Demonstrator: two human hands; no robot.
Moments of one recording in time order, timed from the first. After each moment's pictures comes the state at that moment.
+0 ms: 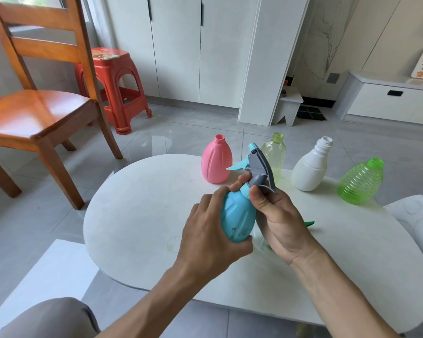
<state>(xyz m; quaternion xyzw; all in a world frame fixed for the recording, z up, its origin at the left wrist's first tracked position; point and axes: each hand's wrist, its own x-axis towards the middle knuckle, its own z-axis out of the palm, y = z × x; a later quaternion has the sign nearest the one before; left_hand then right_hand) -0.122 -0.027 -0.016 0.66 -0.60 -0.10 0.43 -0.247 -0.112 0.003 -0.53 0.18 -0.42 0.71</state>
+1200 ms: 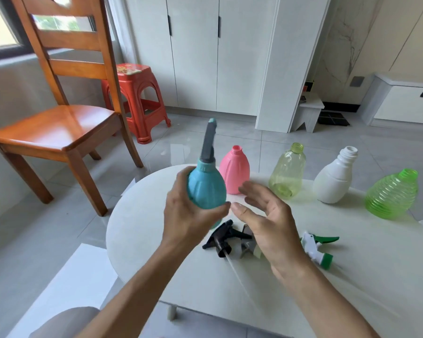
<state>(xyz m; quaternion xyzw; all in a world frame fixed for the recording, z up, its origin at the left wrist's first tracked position) -0.054 -0.054 -0.004 0.70 -0.45 -0.13 0.55 -0.210 -0.097 0.007 -0.62 0.38 -0.42 0.54</state>
